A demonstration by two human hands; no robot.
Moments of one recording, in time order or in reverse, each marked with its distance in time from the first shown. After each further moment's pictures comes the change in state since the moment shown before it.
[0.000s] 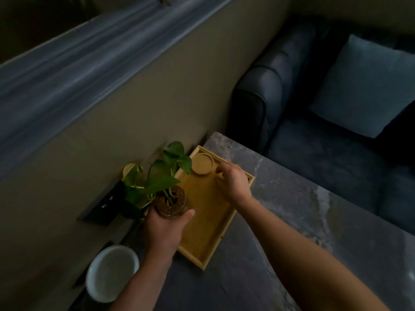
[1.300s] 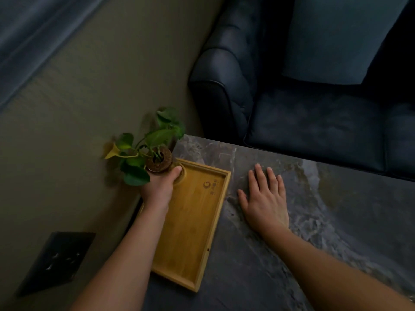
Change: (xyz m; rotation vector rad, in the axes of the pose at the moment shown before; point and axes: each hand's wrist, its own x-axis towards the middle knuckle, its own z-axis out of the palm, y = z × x) left_hand 0.110 0.039 0.116 0.165 -0.036 0.161; right_hand -0.091 0.105 -0.009 -0.385 0.078 0.394
